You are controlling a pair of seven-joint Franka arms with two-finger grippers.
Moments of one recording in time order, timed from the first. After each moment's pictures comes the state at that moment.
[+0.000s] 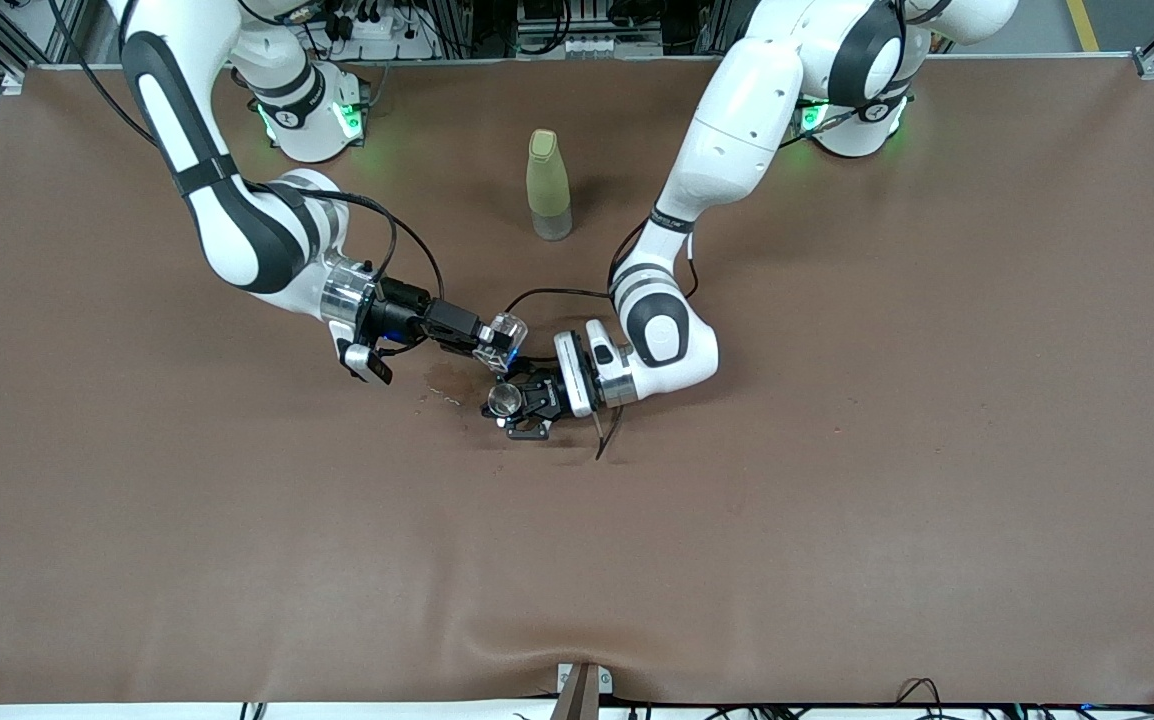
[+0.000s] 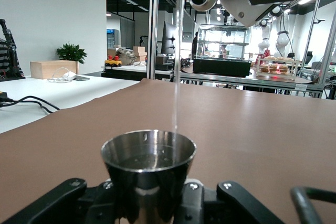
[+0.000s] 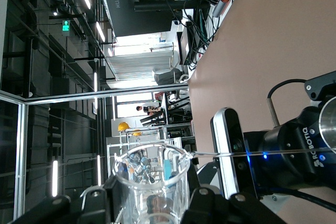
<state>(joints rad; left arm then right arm) -0.92 1.08 0.28 -1.32 -2.44 2.17 2.40 0.31 0.27 0.13 -2.13 2.10 2.15 -0.91</state>
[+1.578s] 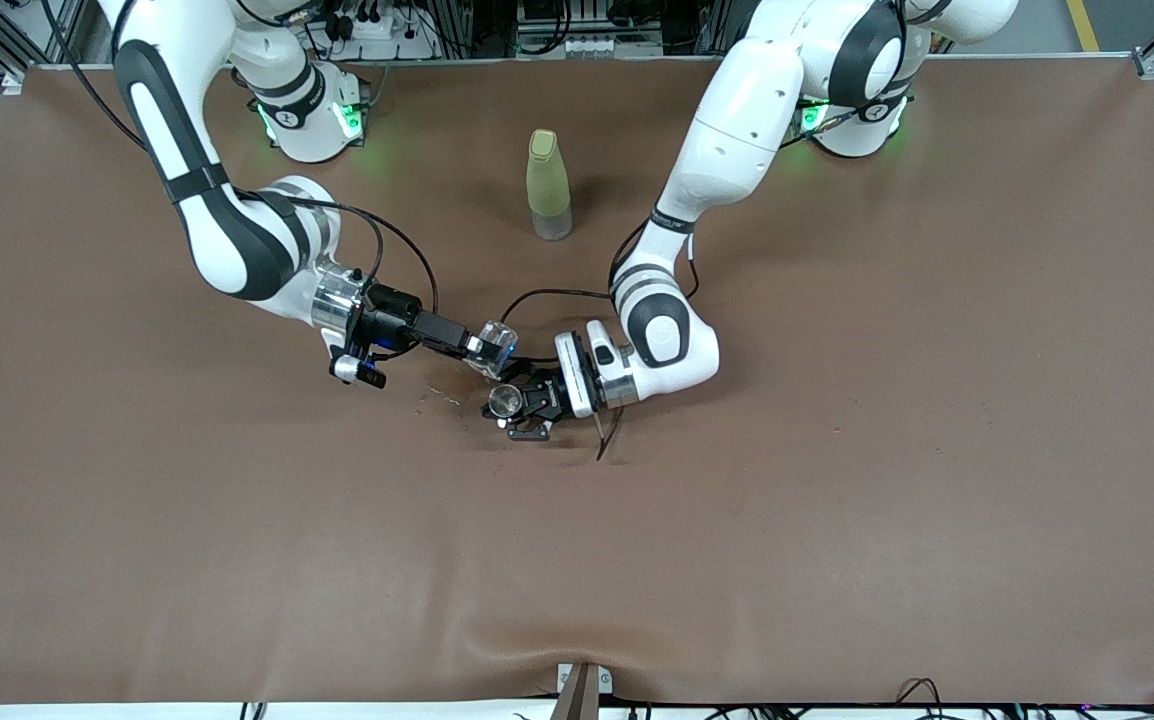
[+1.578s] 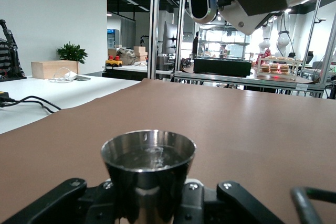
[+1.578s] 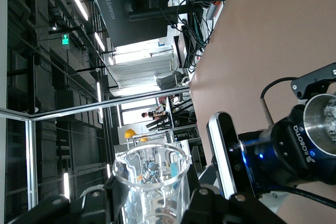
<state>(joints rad) -0.91 1.08 0.28 -1.32 -2.44 2.17 2.40 0.30 0.28 0.11 -2.13 2.10 2.13 -0.83</state>
